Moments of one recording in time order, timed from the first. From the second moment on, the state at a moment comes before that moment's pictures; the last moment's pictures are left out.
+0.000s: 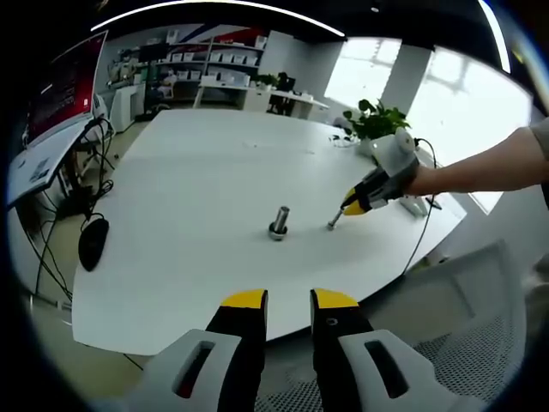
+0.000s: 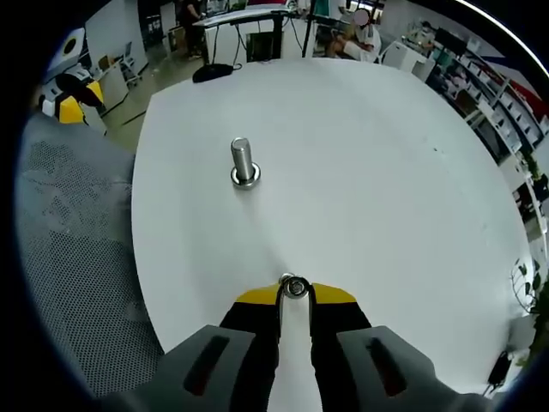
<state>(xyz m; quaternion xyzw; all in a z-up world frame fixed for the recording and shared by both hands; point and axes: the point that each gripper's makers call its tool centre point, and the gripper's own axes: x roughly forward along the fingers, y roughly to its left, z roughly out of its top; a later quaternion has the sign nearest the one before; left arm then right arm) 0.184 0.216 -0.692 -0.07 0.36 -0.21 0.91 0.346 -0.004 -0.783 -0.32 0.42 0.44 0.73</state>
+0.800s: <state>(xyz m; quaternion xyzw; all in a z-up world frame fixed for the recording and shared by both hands) 0.184 0.217 -0.693 -0.07 0.37 -0.21 0.90 0.348 0.003 -0.814 -0.33 0.45 0.44 0.70</state>
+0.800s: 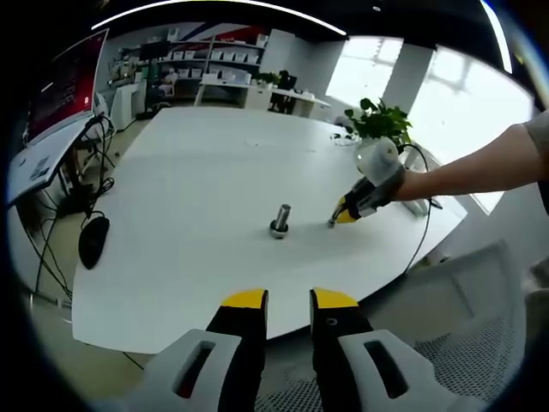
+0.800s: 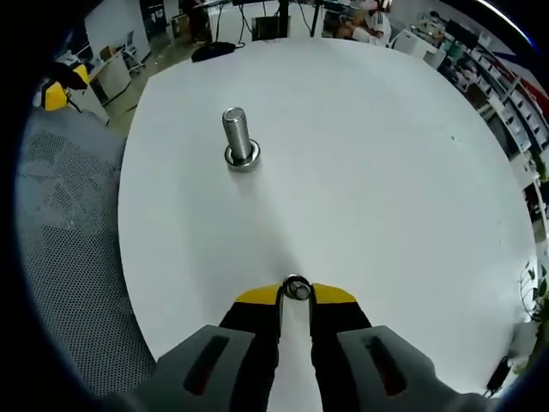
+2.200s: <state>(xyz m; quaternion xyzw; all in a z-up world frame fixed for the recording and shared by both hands) 0.183 0.217 -0.695 -0.07 0.37 -0.21 0.90 0.324 -0.054 -0.793 -0.20 0.45 0.39 0.78</state>
